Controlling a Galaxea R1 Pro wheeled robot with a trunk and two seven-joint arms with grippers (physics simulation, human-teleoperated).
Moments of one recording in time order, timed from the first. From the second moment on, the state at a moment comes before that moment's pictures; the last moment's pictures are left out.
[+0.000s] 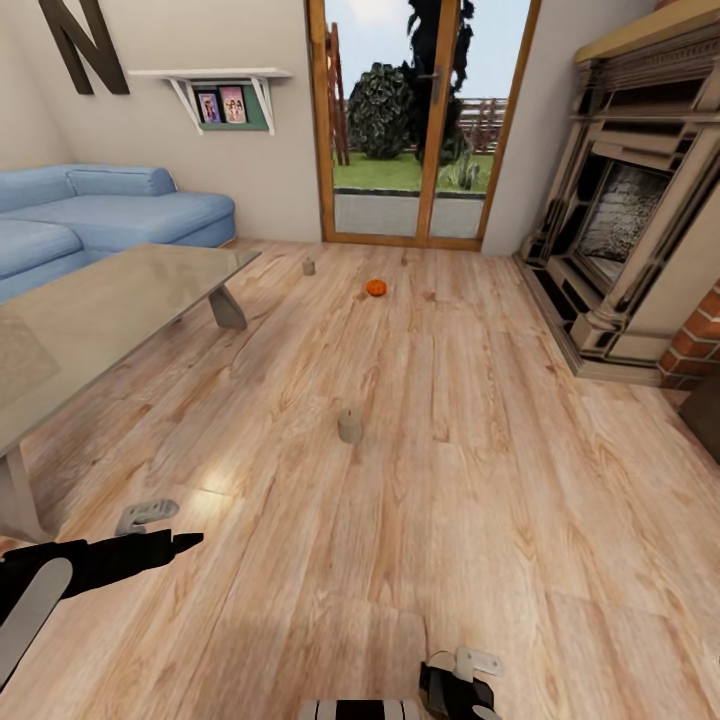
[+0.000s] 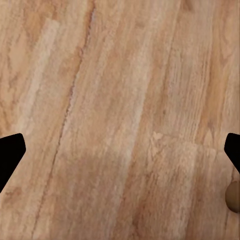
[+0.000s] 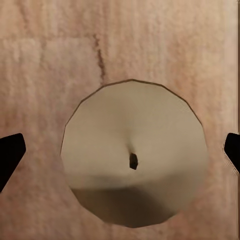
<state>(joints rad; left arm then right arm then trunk) -0.27 0.43 0.05 -1.54 0.71 0.99 -0.03 -0.44 0.10 0.45 -0.23 -0.62 -0.16 -0.21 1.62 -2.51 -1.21</state>
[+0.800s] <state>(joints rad) -0.27 0.46 0.06 -1.55 0.72 1.00 -0.03 -0.44 0.10 0.45 -0.23 -0.62 -0.17 -0.21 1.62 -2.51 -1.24</state>
